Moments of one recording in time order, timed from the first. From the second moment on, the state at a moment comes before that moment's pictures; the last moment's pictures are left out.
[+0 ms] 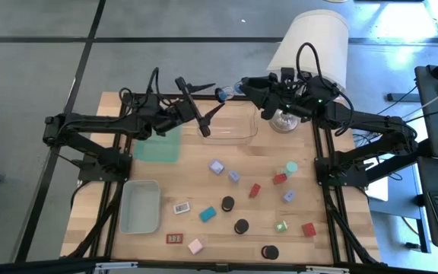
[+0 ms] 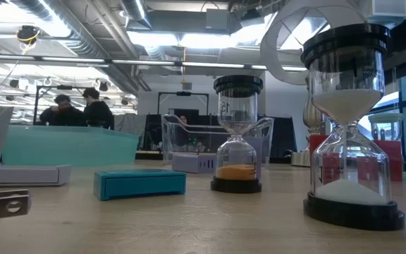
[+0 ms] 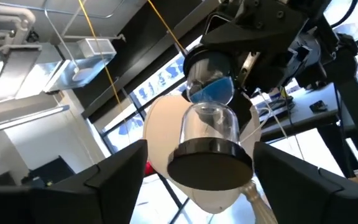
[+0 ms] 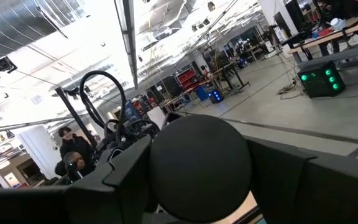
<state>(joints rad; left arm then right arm) 0.12 1.31 1.09 0.53 -0.33 0.63 -0.15 1.26 1.29 0.19 0.11 0.54</state>
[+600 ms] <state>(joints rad) 0.11 1.35 1.09 0.62 -0.33 0.65 -0.15 1.26 1.29 0.19 0.10 0.54</state>
